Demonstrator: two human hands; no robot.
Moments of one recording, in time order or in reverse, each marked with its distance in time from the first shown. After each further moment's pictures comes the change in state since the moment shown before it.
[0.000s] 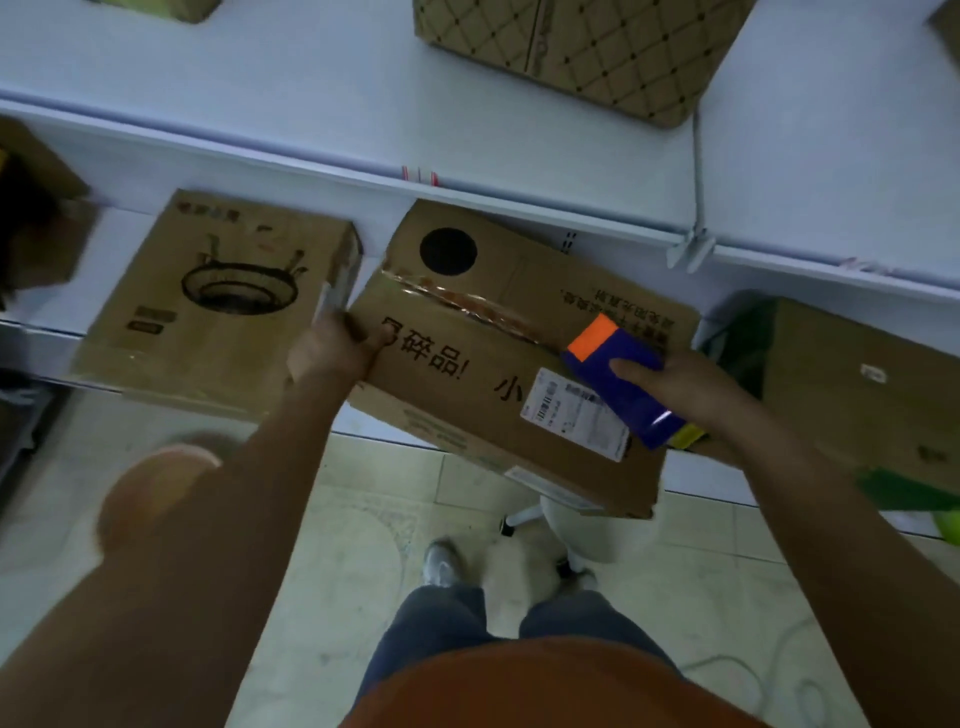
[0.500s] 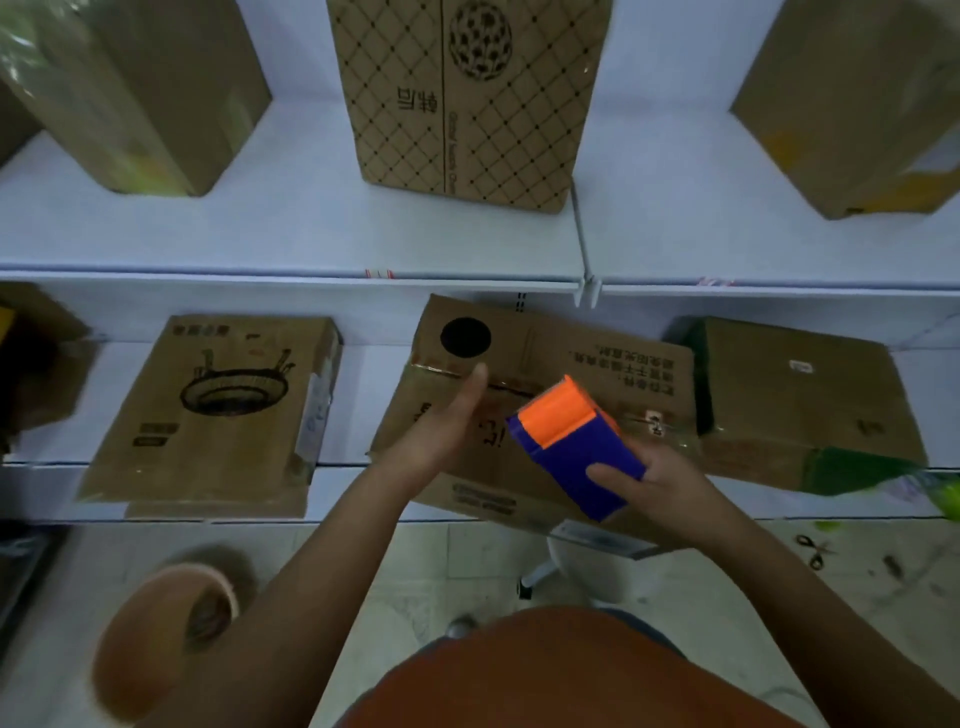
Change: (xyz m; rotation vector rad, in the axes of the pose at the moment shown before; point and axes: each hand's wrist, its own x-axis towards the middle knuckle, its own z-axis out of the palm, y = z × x) left_hand -0.120 0.091 -0.019 -0.757 -0.655 0.362; right_hand -0.118 0.025 0.030 0.299 0.022 -0.358
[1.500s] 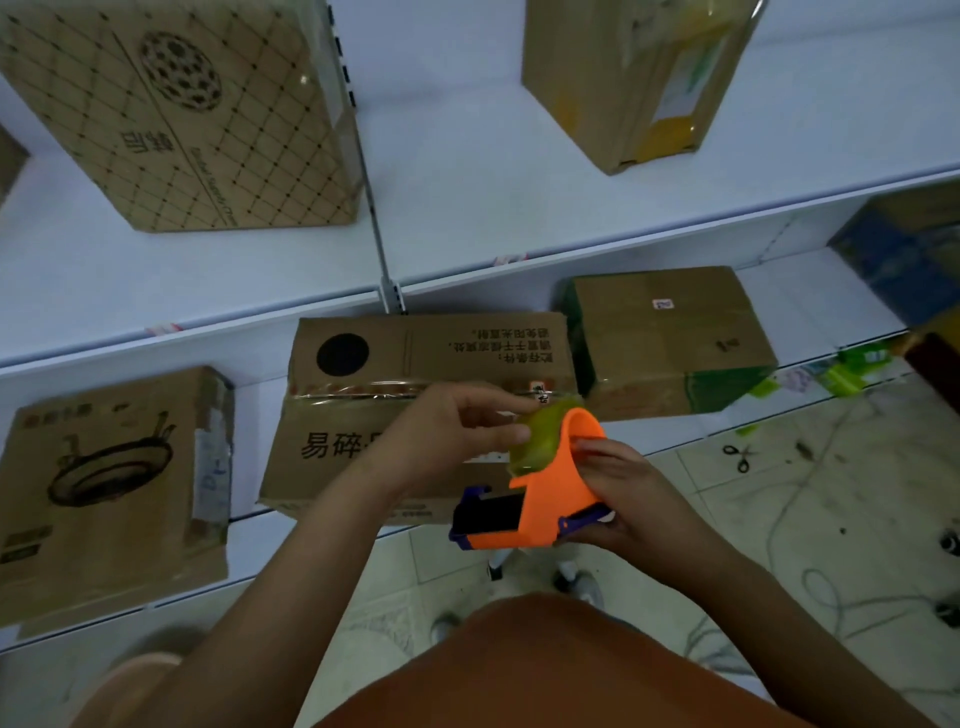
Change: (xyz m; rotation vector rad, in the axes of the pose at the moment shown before) left_hand -0.021 0.082 0.115 0.287 -0.400 0.202; right_hand -0.082 0.066 -0.028 -0.469 0.266 -0.360
